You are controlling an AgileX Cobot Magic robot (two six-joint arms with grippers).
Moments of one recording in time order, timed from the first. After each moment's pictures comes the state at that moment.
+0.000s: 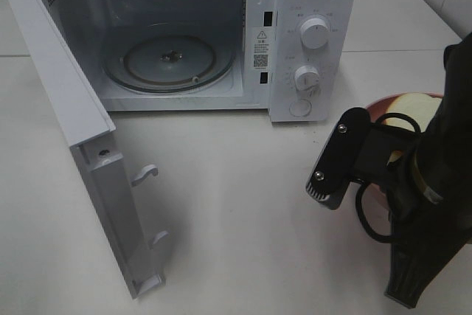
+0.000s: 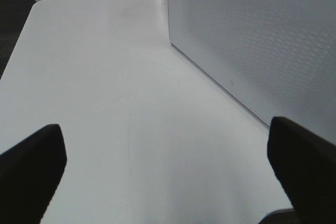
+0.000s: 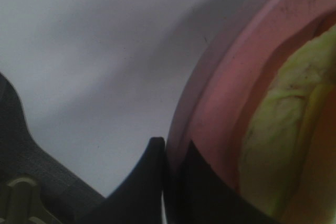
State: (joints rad) left arm 0.00 0.00 -0.50 -0.09 1.04 0.13; right arm 0.92 1.39 -0.70 -0.50 0.95 0.21
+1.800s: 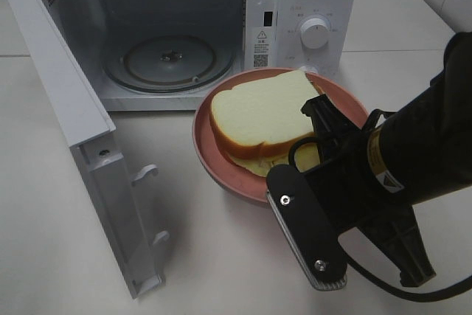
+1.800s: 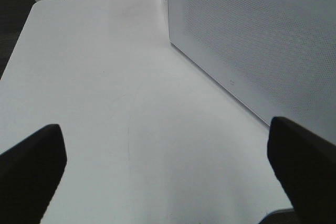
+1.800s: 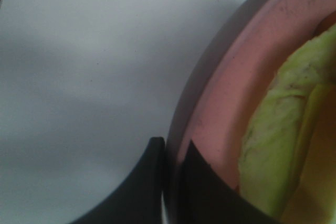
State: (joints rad) left arm 0.00 0.00 -0.50 -0.09 1.04 0.13; right arm 0.91 1.39 -0.70 -0.49 0.57 -0.77
